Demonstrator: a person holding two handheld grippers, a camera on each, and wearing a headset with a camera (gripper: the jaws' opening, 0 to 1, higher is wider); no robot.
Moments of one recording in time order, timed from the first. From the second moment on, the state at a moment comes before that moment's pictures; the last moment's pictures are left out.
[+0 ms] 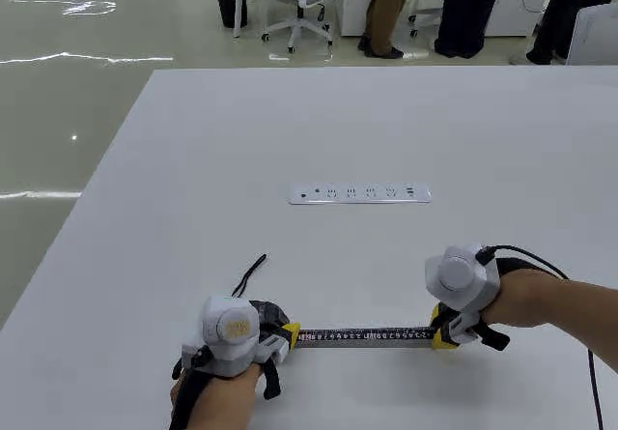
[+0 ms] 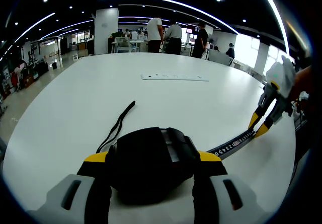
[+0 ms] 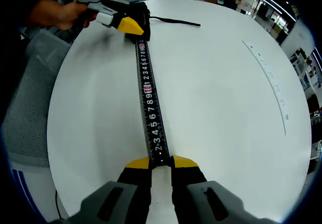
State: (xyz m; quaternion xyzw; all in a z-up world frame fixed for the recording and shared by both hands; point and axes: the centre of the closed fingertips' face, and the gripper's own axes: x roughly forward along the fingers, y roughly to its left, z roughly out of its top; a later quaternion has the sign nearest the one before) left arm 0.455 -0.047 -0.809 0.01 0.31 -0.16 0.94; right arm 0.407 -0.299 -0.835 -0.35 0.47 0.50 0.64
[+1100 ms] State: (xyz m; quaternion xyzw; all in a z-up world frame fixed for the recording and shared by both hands) left arm 0.454 -0.048 -0.809 0.00 0.31 -0.16 0.94; right arm 0.412 -0.283 -0.837 -0.34 0.47 0.50 0.65
